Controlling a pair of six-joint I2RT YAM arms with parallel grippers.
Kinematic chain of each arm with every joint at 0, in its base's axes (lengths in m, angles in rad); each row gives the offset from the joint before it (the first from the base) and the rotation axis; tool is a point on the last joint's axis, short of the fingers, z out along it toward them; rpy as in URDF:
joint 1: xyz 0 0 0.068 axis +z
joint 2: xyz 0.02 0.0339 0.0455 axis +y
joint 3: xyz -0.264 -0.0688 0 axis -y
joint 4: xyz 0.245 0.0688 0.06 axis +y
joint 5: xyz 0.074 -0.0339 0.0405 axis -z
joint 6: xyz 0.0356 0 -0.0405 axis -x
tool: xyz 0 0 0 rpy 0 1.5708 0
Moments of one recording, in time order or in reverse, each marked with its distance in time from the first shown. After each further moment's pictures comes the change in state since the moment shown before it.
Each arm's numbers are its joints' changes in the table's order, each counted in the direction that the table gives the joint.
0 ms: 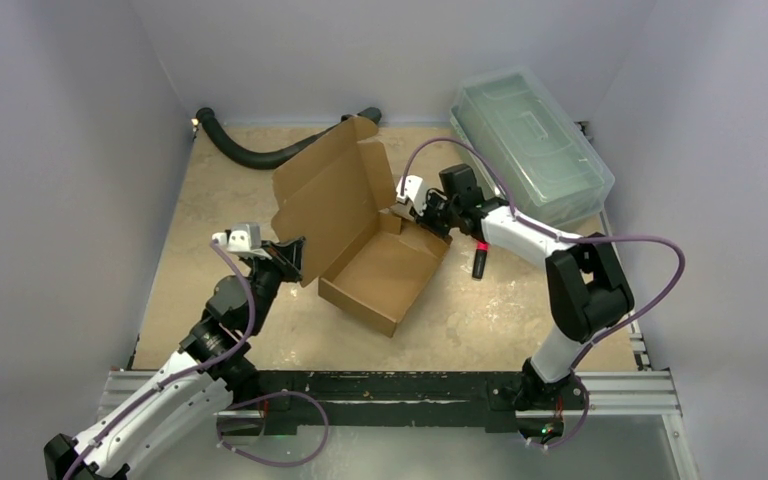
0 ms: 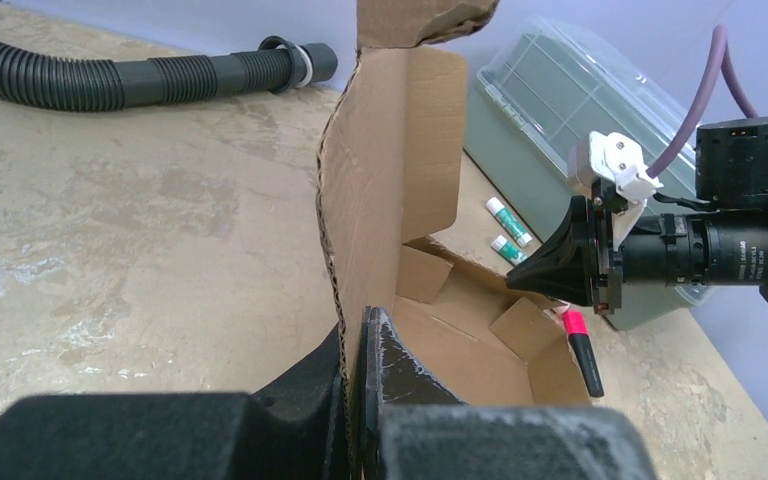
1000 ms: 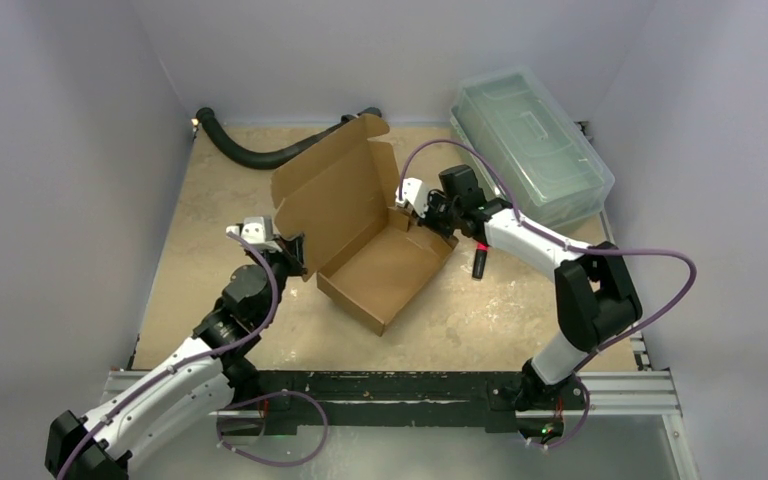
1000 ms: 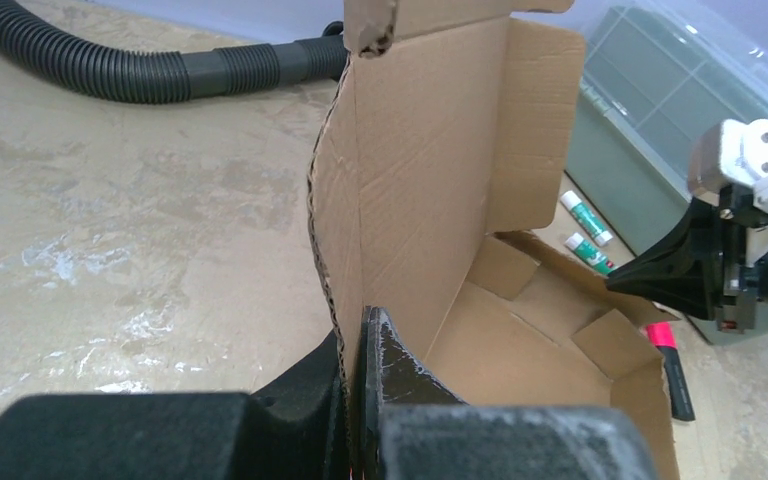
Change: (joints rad) left arm 0.000 0.137 0.004 -0.074 -0.094 -0.060; right arm 0.027 -0.063 -0.005 0.063 0.103 0.065
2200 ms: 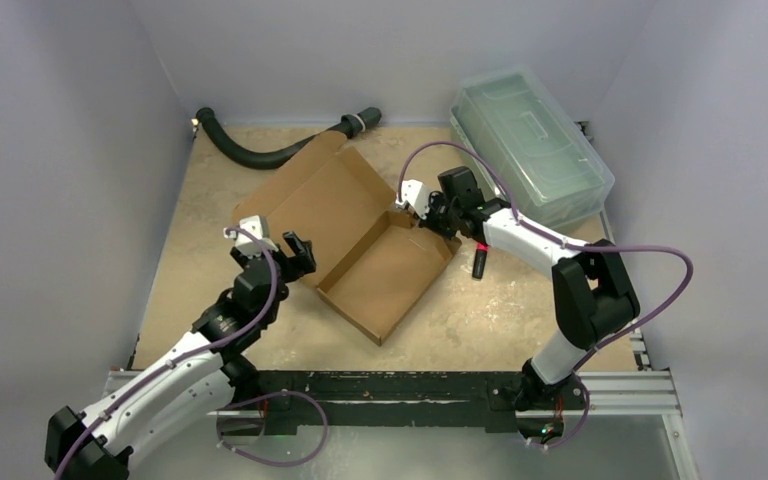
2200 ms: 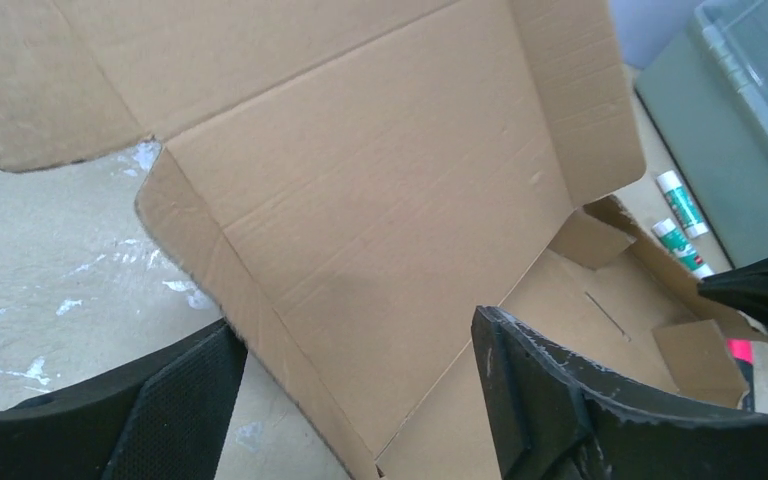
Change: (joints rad) left arm 0.000 0.055 0.062 0.279 -0.137 0.190; right arm -0.002 0.014 0.000 0.022 0.059 0.003
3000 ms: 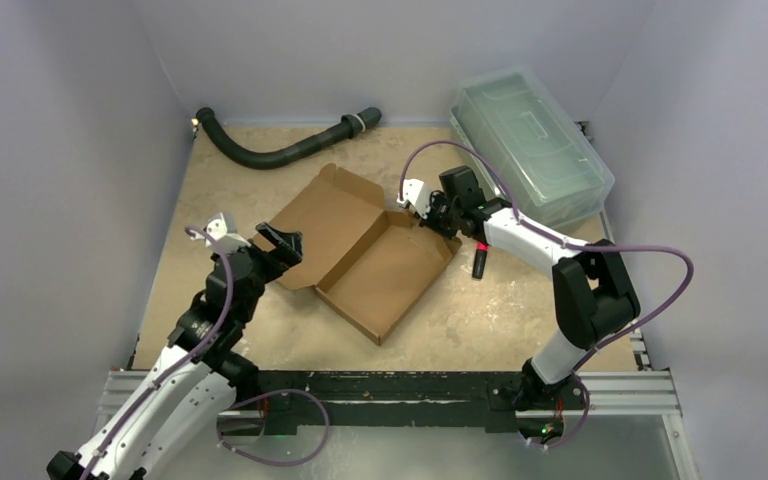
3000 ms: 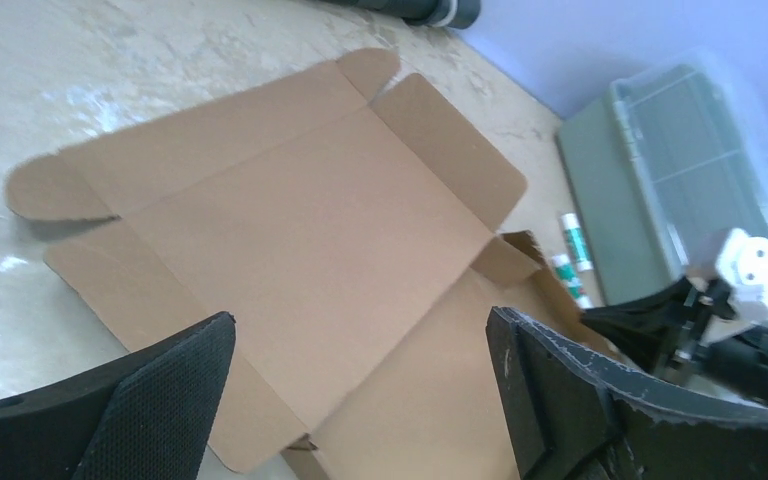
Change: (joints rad) left arm 0.178 -0.092 0.100 0.178 0.197 0.185; right arm -0.006 0.000 0.000 0.000 -0.010 -0.011
